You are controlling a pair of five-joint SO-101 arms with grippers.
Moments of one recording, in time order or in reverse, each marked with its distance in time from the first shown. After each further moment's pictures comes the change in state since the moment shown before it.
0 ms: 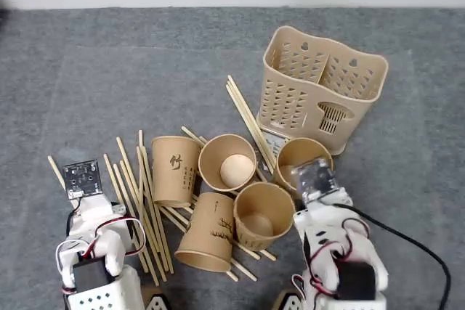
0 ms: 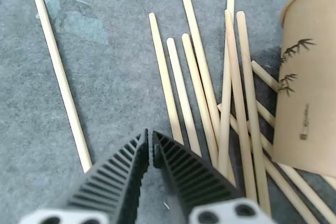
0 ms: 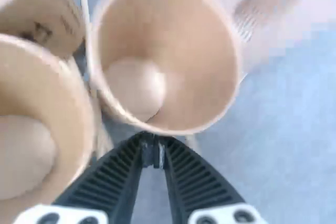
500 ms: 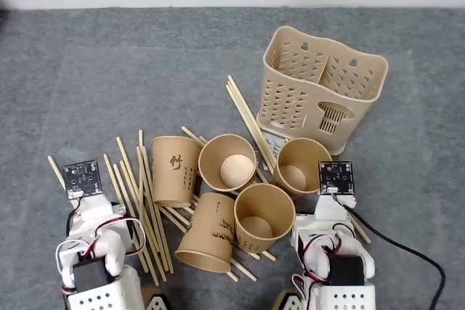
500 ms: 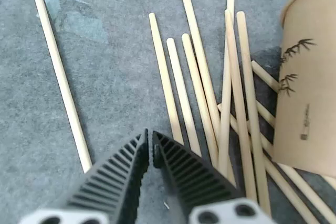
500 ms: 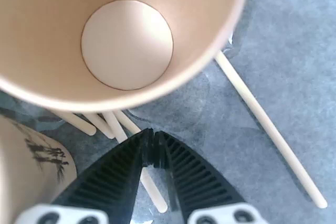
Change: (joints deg) left arm 0.0 0.0 0.0 0.0 0.0; right arm 0.0 0.3 15.2 -0.6 -30.2
